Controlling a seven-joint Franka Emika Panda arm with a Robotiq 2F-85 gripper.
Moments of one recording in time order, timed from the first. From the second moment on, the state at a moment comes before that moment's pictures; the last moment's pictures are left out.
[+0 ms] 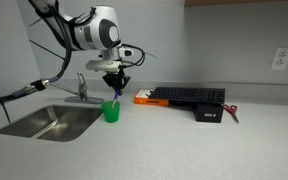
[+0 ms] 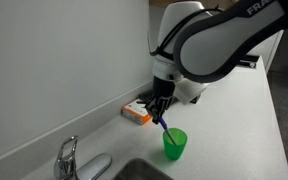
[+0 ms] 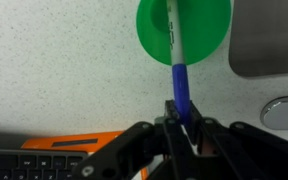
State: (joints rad) arm 0.00 0.27 0.03 -2.02 -0.03 2.47 0.18
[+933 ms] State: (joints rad) arm -0.04 0.06 -0.05 -2.04 0.01 2.36 0.18
